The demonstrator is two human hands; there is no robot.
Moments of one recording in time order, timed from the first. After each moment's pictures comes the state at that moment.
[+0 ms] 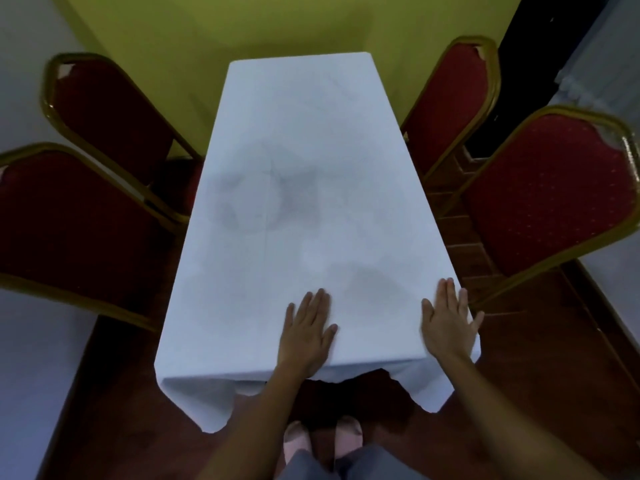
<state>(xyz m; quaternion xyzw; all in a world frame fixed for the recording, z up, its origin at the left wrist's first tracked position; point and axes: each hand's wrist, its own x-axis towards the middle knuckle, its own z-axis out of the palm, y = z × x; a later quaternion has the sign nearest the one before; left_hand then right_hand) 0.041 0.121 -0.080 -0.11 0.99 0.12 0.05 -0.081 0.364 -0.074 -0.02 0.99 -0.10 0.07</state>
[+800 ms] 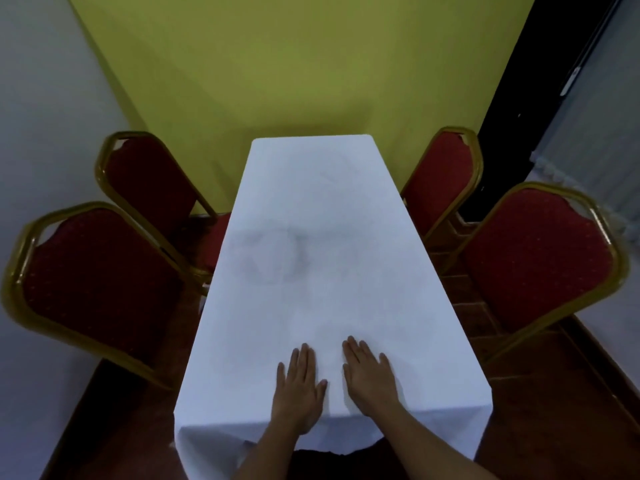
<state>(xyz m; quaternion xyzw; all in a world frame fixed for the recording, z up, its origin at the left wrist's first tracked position) 0.077 0.096 -0.050 -0.14 0.97 0.13 0.15 -0.009 0.233 -0.058 -0.28 0.95 -0.06 0.14</state>
